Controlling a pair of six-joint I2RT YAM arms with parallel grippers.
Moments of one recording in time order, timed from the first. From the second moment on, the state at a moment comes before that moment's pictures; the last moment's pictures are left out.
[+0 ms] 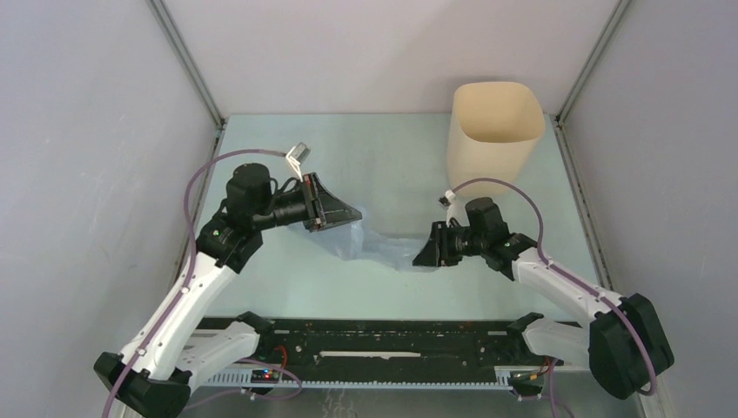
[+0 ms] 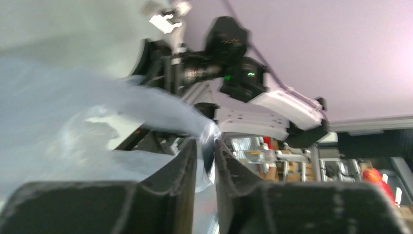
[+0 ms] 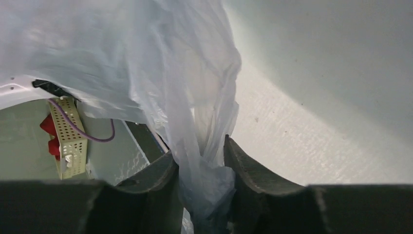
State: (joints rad) left arm -0.45 0.92 1.01 -0.33 0.73 -0.97; right arm 0.49 1.14 0.57 -0.15 -0.63 0.51
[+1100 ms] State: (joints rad) left arm -1.07 1.39 1.52 -0.94 -0.11 -0.69; right arm 0.36 0.97 0.85 -0.39 -0.36 0.77
